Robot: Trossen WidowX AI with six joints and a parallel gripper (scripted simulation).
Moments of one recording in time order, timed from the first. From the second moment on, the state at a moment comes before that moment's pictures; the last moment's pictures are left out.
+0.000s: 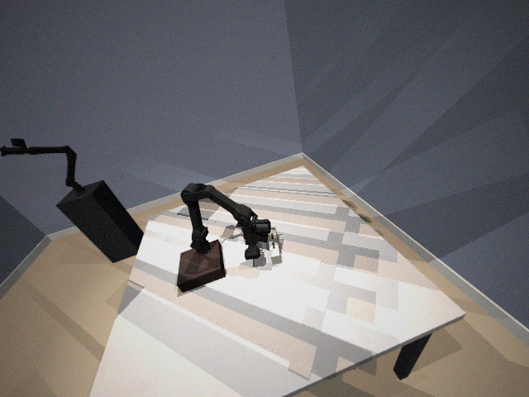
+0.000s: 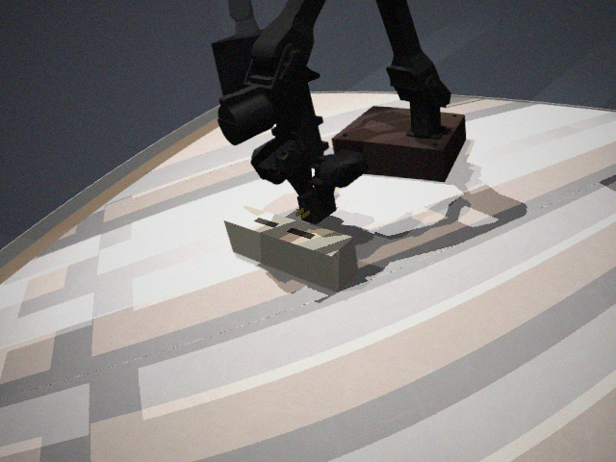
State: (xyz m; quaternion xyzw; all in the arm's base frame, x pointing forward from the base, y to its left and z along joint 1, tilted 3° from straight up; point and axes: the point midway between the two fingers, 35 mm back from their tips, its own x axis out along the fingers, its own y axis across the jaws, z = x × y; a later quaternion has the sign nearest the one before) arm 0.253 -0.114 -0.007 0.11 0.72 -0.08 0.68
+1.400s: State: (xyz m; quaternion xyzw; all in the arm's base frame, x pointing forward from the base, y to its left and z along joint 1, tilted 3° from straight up) arm 0.282 -0.122 -0.011 0.09 0.72 -0.06 0.68
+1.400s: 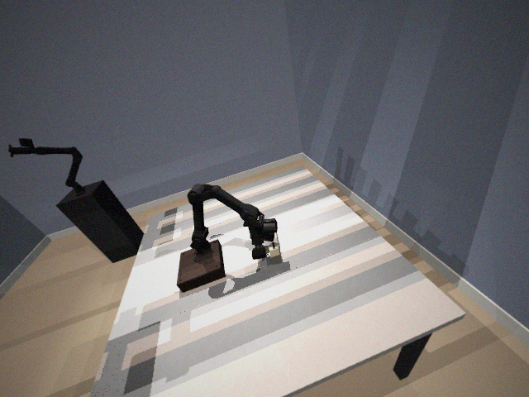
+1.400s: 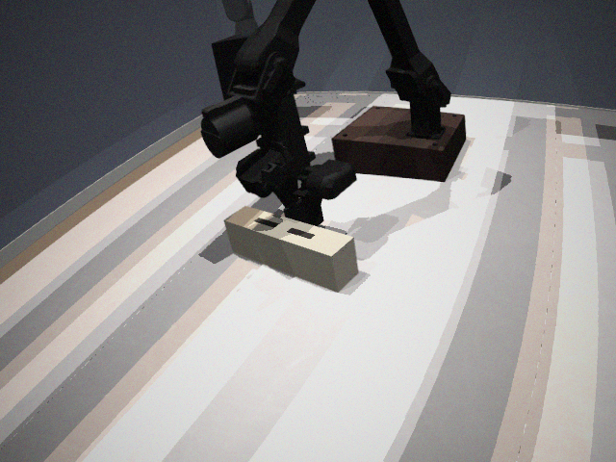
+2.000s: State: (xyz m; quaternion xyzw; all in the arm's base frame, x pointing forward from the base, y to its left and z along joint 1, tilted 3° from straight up) arm 0.285 -0.123 -0.011 0.09 0.72 -0.06 0.68
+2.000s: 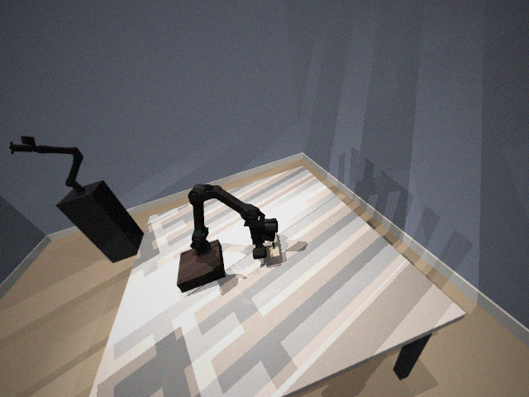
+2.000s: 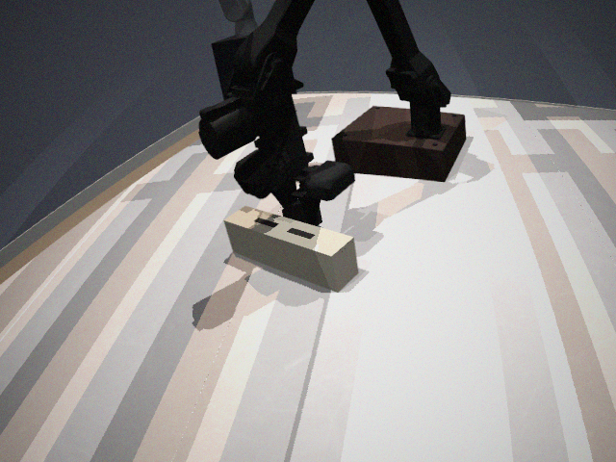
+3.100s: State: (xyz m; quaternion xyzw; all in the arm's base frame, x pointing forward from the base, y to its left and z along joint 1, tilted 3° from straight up) arm 0.291 -0.125 -0.010 0.09 0.72 -0.06 0.68
